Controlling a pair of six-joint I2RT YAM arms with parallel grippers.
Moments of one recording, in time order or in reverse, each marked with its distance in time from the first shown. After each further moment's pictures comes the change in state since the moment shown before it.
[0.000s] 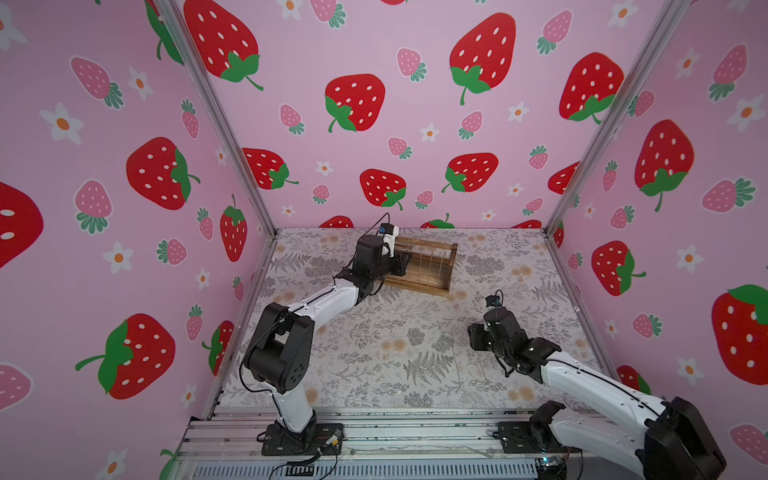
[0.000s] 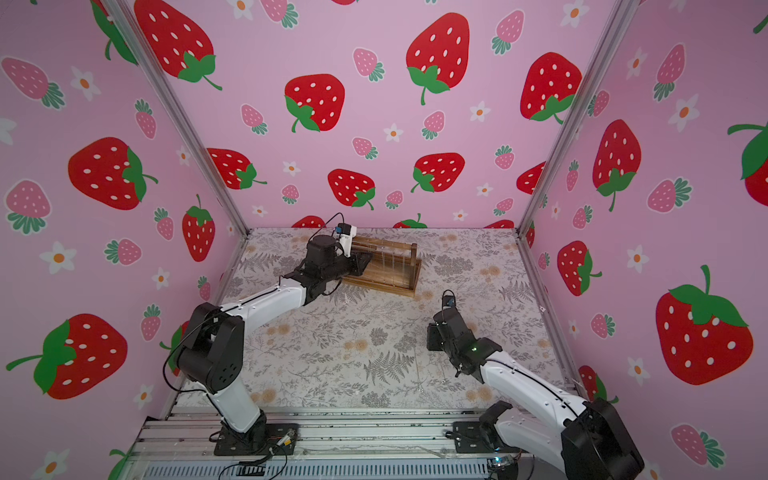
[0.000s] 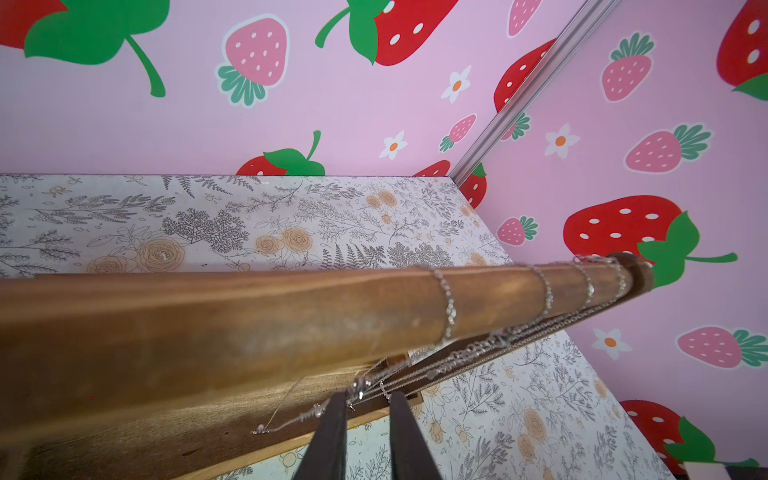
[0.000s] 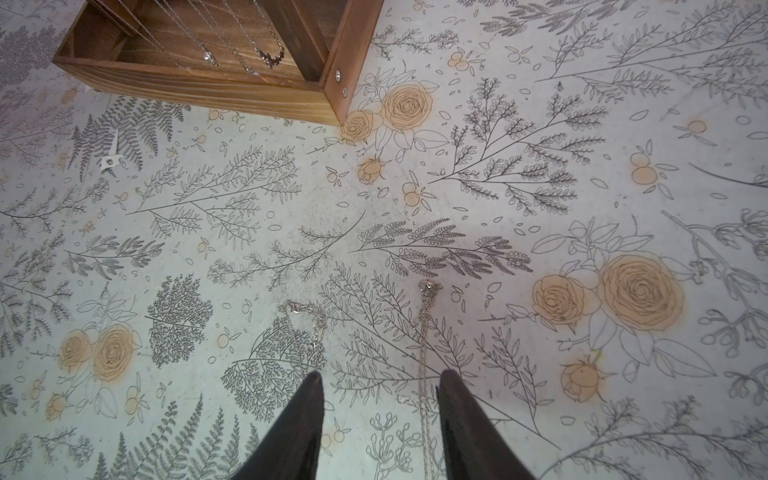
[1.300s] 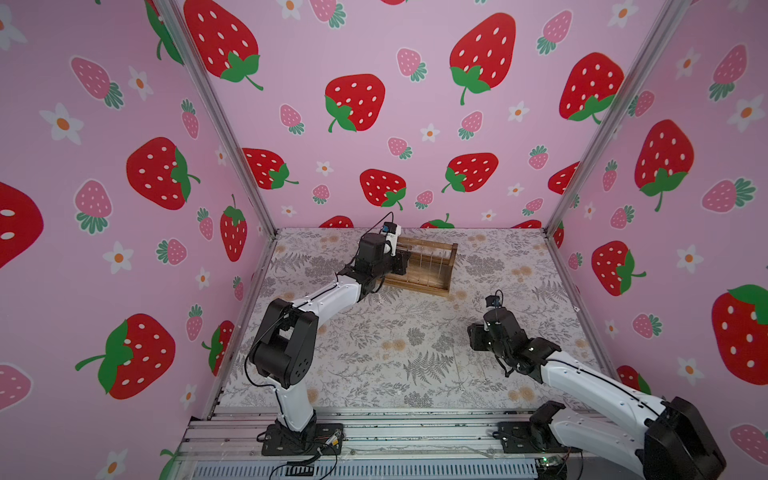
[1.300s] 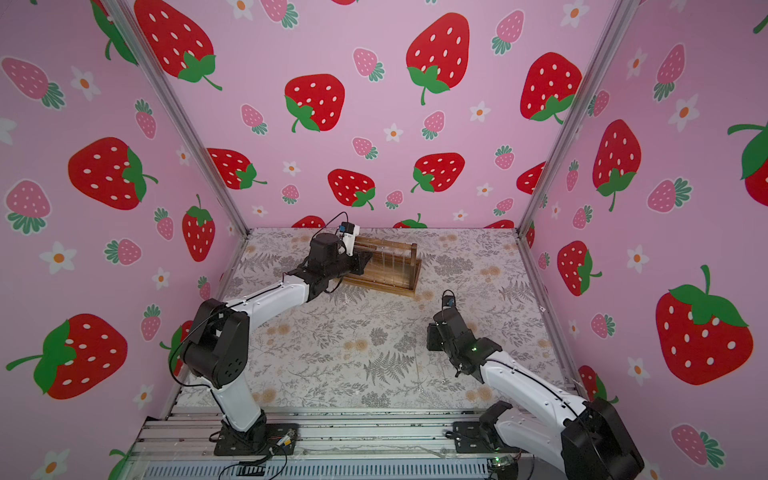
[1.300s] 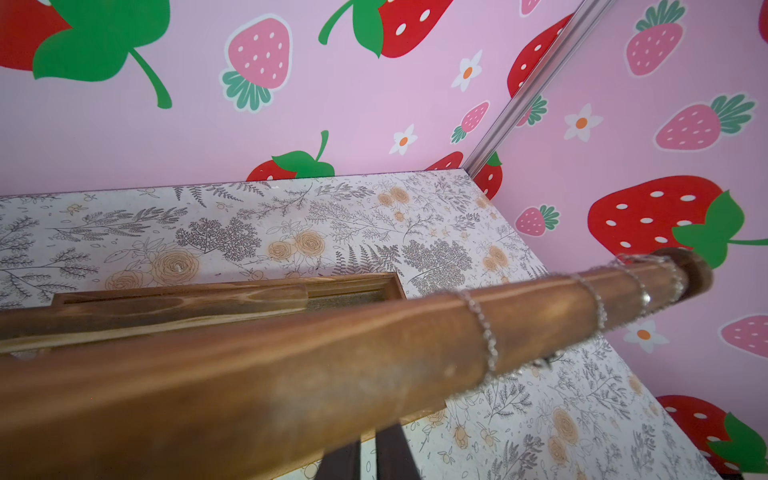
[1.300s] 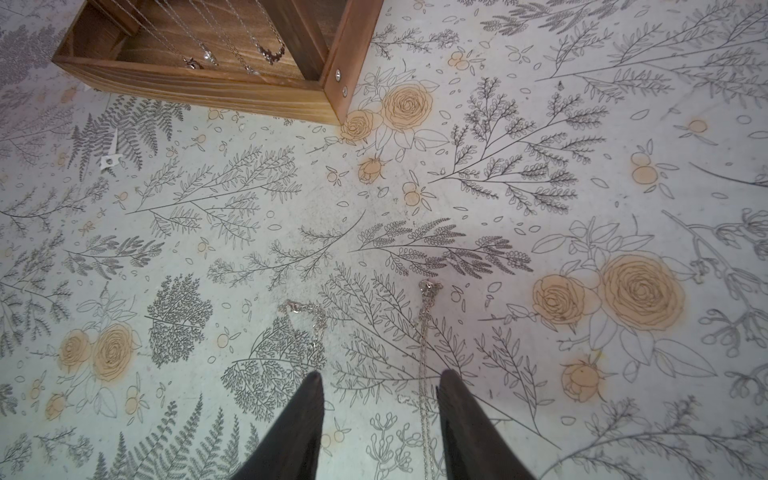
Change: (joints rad) left arm 0.003 0.043 0.045 -0.024 -0.019 0.066; right arm 0.000 0.001 0.000 0.000 -0.001 0.000
